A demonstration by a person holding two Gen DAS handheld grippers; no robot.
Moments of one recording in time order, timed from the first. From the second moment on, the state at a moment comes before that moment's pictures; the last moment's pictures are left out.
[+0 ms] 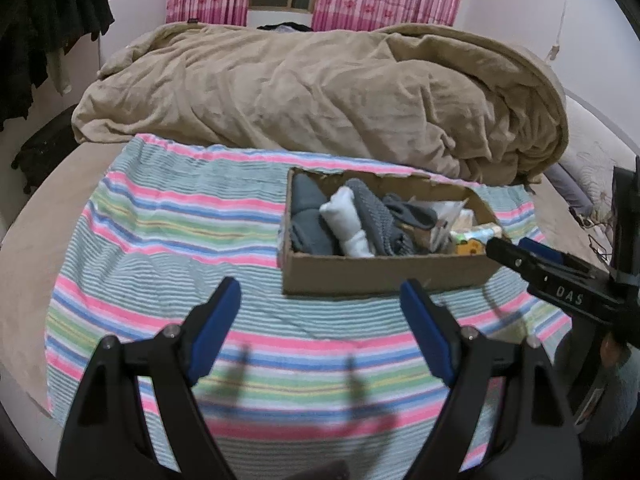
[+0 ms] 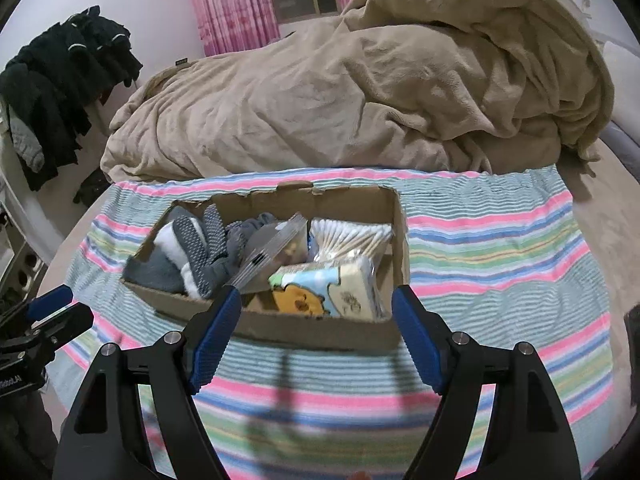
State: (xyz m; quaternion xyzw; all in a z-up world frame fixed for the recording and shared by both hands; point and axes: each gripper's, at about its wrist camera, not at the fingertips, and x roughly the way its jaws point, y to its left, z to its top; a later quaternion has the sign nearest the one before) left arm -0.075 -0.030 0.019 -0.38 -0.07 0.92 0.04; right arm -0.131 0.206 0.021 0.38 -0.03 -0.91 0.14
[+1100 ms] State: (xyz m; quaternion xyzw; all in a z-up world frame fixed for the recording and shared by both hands) left arm 0.055 -0.033 0.042 -0.38 -0.06 0.92 0.03; right arm 0.011 0.186 0.058 0.38 -0.02 -0.91 0.16
